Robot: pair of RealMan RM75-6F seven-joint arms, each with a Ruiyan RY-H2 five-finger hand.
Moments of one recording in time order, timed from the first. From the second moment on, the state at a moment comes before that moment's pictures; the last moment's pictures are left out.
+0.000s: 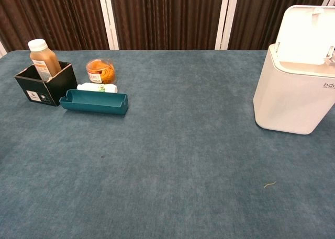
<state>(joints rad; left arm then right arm) -0.17 -1.19 0.04 -1.56 1.64 1.43 0.13 0.02 -1.18 -0.12 -1.62 -1.76 1.48 -0.25</state>
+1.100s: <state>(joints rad) -0.18 -1.18 0.03 -1.55 1.62 1.42 0.10 0.42 -1.09 0.39 -2.04 -0.93 1.26 -0.78</state>
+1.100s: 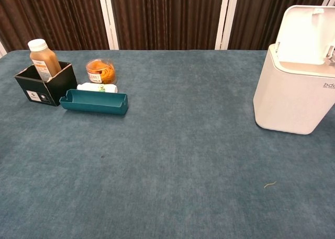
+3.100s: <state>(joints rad) -0.21 -1.22 0.02 -1.53 1.57 1.35 0.16 0.67 -1.05 0.01 -2.03 -0.75 1.26 -0.99</state>
